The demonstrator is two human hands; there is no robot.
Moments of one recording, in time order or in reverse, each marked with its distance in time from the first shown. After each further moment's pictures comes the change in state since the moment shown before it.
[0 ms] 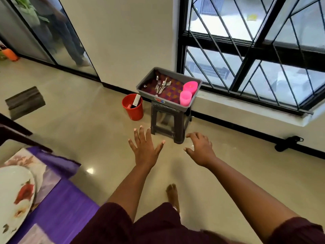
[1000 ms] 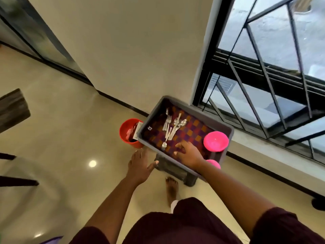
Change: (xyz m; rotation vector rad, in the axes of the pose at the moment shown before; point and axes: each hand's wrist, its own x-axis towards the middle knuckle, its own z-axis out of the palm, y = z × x) left_hand 0.496 -0.027 0.018 -0.129 -0.357 -0.065; right_hand 0.557 -0.021 0.000 0.275 -0.365 0.162
